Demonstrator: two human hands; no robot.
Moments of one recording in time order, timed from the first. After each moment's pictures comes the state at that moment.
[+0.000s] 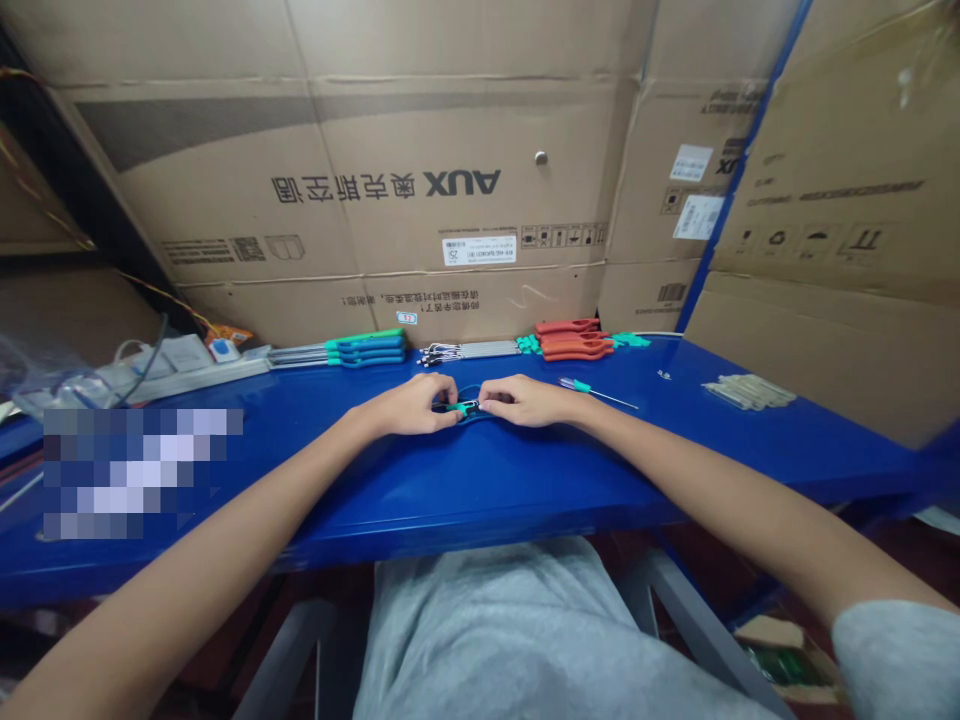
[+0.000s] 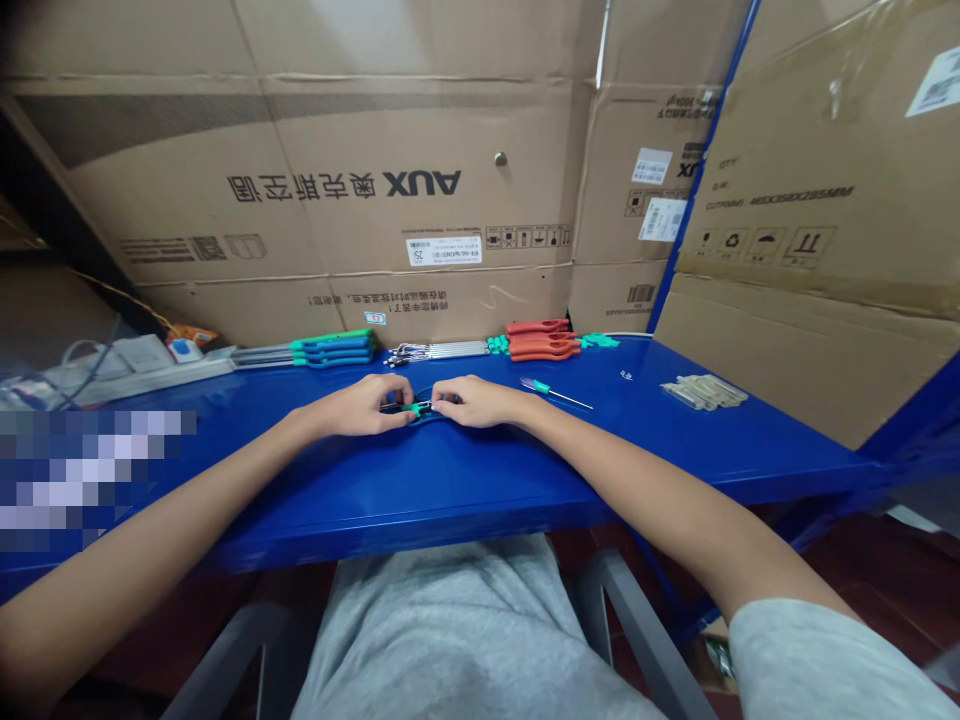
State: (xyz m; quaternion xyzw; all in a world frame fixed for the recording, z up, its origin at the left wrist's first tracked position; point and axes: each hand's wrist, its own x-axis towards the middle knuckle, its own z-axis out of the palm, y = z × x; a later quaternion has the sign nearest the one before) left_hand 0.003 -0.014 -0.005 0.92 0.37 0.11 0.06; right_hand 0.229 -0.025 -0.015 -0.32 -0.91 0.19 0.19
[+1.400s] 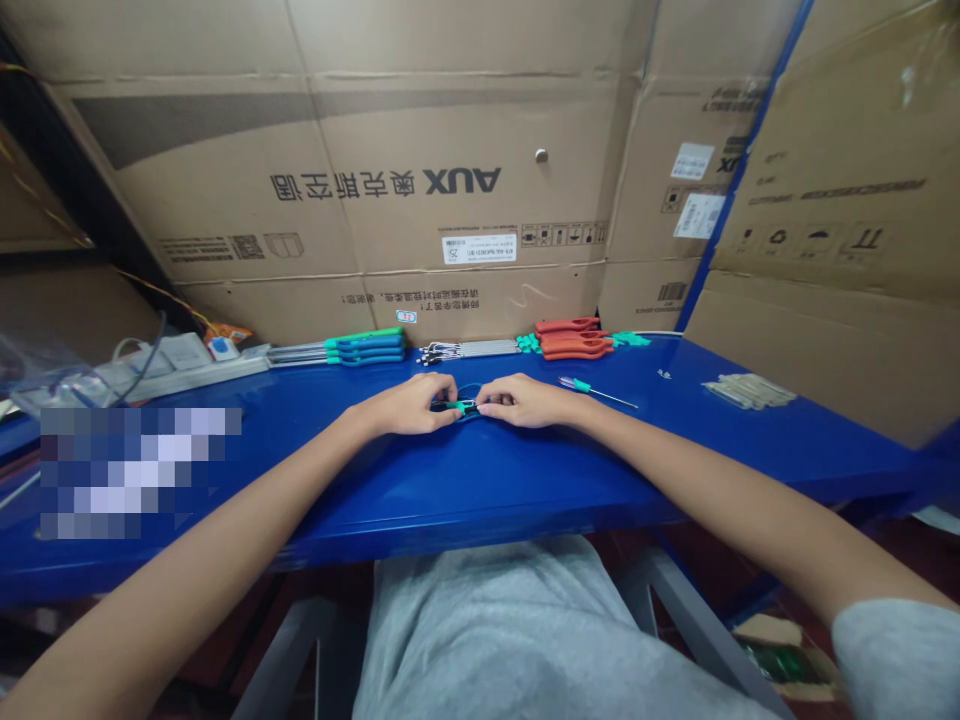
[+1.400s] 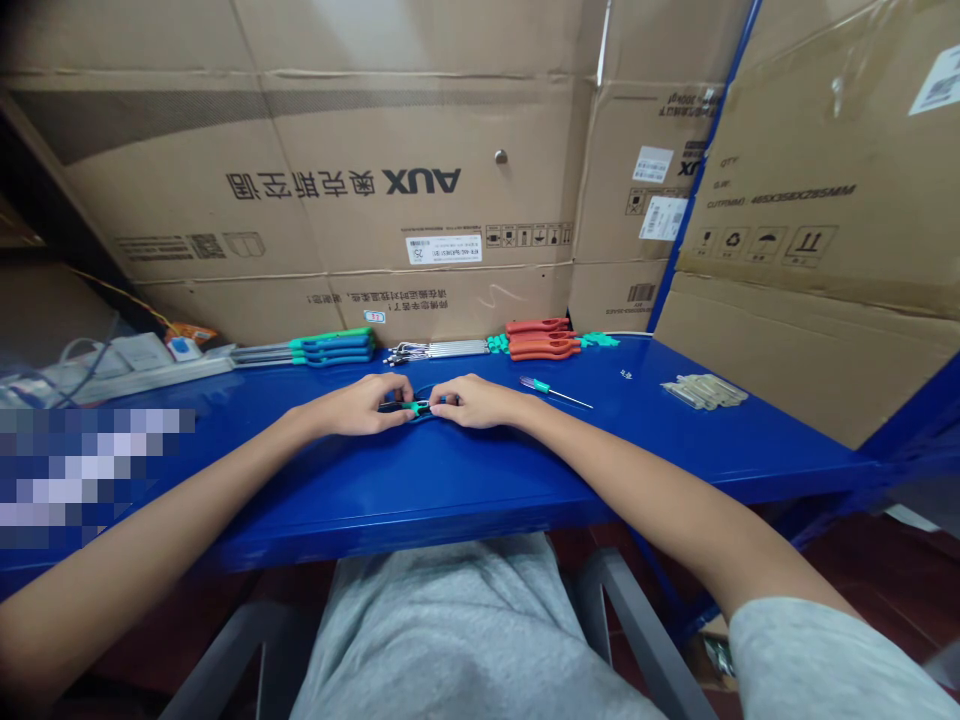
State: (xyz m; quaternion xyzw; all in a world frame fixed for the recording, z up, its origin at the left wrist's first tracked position) left_hand 0.000 -0.012 -0.006 0.92 0.37 0.10 0.05; right_hand 0.229 -0.025 -0.018 -0.34 -0.91 0.18 0.18
